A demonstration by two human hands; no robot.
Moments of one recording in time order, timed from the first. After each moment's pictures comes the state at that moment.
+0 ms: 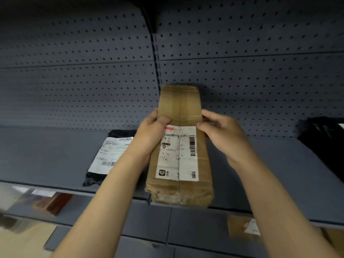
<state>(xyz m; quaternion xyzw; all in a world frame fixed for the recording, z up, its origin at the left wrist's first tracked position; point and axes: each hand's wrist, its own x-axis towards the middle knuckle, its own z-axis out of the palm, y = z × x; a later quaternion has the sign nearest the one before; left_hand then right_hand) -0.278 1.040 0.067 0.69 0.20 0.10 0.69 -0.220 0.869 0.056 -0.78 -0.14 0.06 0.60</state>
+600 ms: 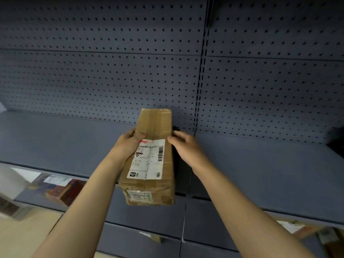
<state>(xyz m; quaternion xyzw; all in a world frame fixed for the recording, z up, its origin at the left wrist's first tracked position) -0.341 1.216 0.018 0.68 0.34 0.07 0.64 -0.265 1.053 -0.005 -0.79 -0.15 0.19 0.56</state>
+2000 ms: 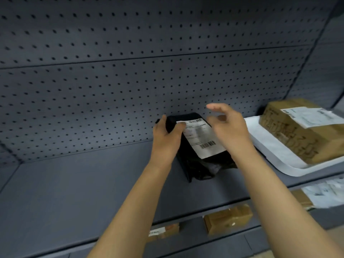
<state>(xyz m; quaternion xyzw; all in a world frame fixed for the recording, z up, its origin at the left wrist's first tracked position) -0.122 0.636 0.021 0.72 0.10 0.04 0.68 -0.115 0.485 0.043 -0.84 0.03 -0.14 0.52</state>
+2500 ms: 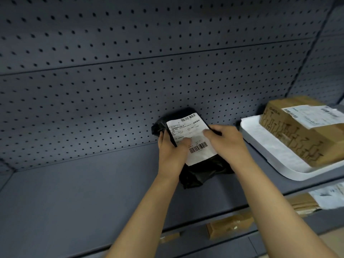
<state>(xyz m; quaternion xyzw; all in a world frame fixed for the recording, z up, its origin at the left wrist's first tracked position) -0.096 0.610 -0.032 0.72 0.13 0.04 0.68 -0.099 0.464 0.009 -0.86 0.06 -0.05 0.51</state>
